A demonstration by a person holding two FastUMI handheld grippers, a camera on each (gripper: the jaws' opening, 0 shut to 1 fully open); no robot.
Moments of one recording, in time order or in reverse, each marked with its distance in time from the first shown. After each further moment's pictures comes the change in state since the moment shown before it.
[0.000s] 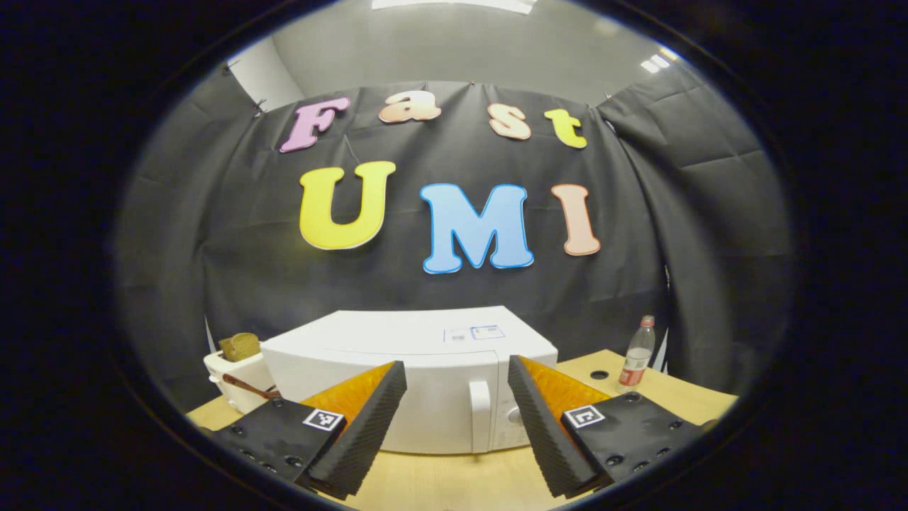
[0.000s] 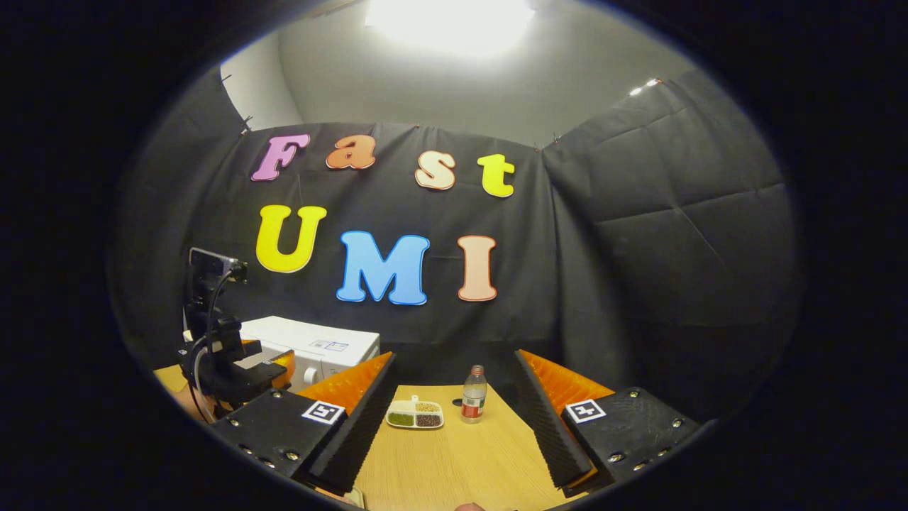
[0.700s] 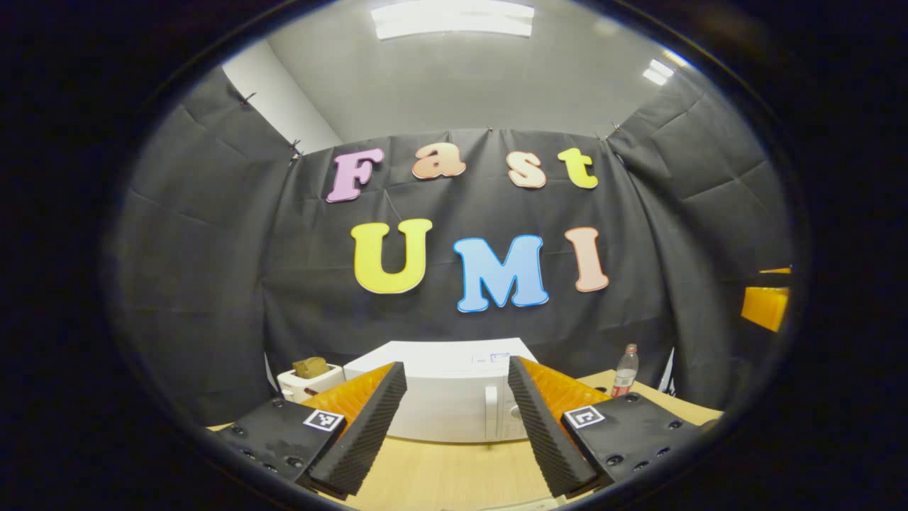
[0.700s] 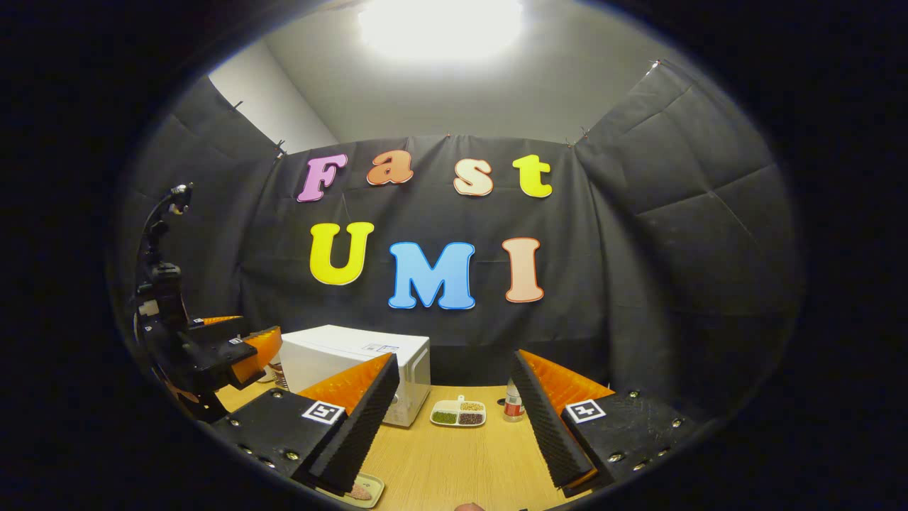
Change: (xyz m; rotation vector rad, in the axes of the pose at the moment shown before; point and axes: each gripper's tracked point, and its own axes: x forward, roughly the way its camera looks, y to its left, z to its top) left arm -0.171 0.000 0.097 0.024 -0.132 0.142; right arm -0.027 0.001 0.004 0.073 -0.041 0.239
